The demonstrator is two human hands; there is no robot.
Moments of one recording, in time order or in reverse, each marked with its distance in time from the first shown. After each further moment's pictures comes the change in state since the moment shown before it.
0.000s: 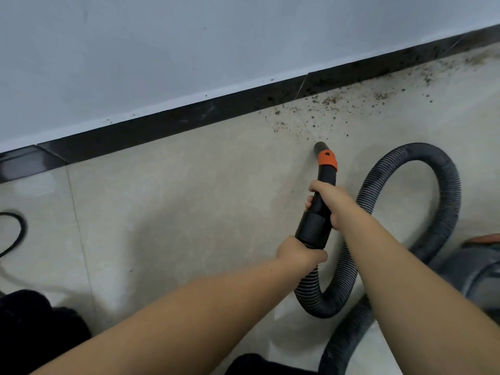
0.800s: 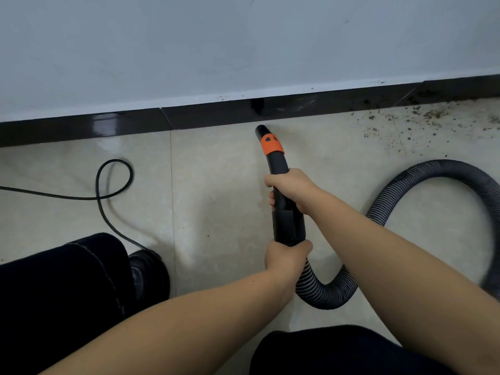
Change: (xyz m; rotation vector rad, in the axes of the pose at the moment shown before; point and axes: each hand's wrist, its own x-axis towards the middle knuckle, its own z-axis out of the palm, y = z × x) left_hand -0.048 -0.054 -0.116 -0.619 0.422 -0.110; right_hand -0.074 0.021 0.202 -0.570 -0.460 -0.122
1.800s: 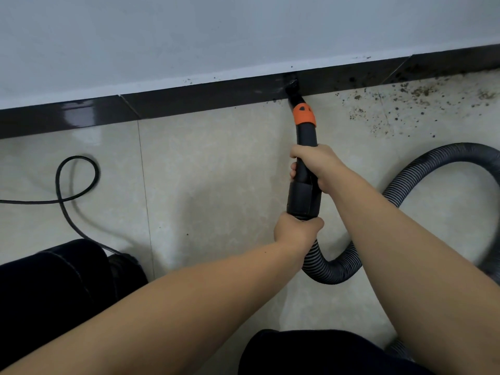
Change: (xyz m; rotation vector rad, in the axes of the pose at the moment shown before) left_hand 0.027 0.018 0.052 0.161 -0.119 0.044; right_hand 0.023 0.003 -0.071 0.221 0.179 0.008
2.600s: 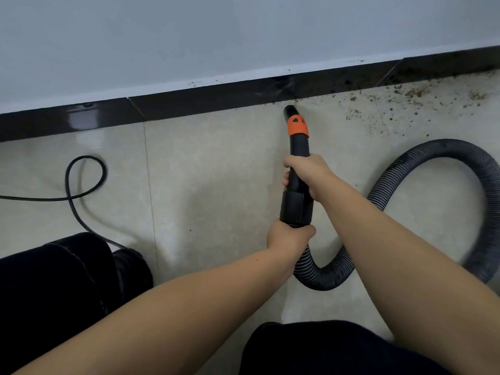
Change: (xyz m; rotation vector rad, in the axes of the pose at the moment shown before) left_hand -0.013 -0.020 -0.014 0.030 0.032 0.007; right_hand -0.019 0.018 0.011 -0.002 0.013 0.009
